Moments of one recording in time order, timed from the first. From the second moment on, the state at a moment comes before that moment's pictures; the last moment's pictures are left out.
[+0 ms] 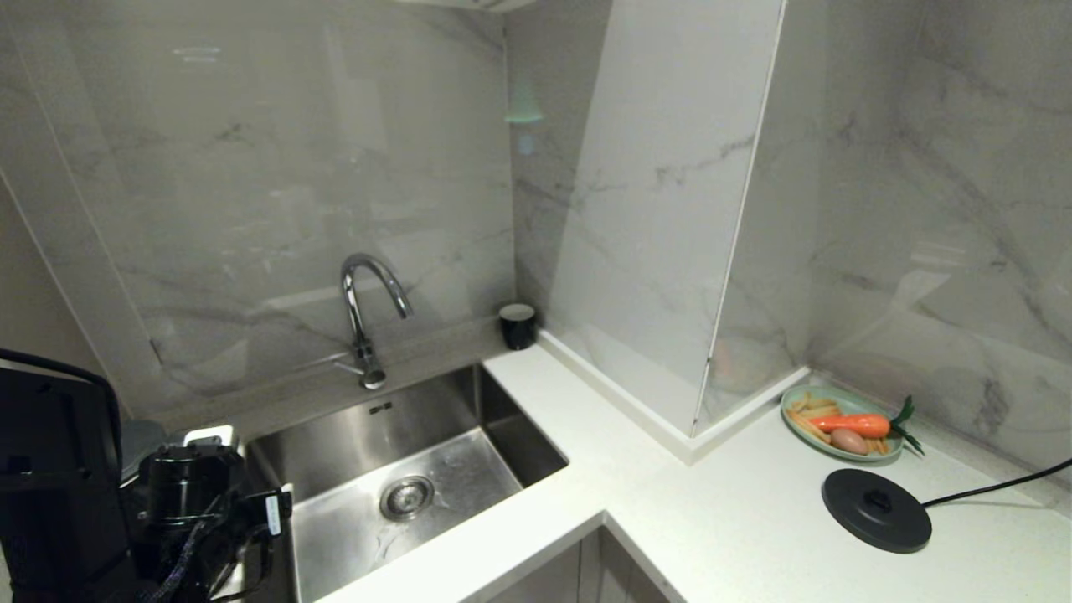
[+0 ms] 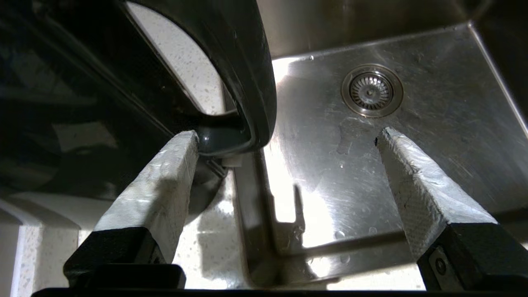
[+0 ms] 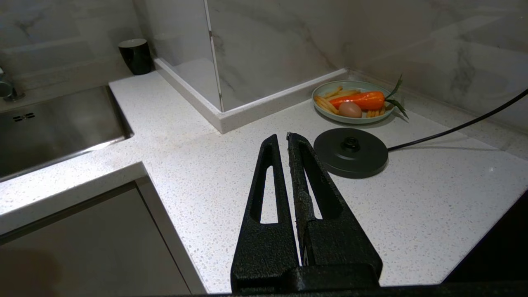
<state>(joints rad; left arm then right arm) -0.02 2.12 -0.20 -1.31 0.38 -0.15 0.00 0.00 0.00 0.01 0.00 0.01</state>
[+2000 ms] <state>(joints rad) 0.09 2.32 -0.38 -1.52 0.27 -0.08 0.00 0.00 0.00 0.01 0.00 0.01</state>
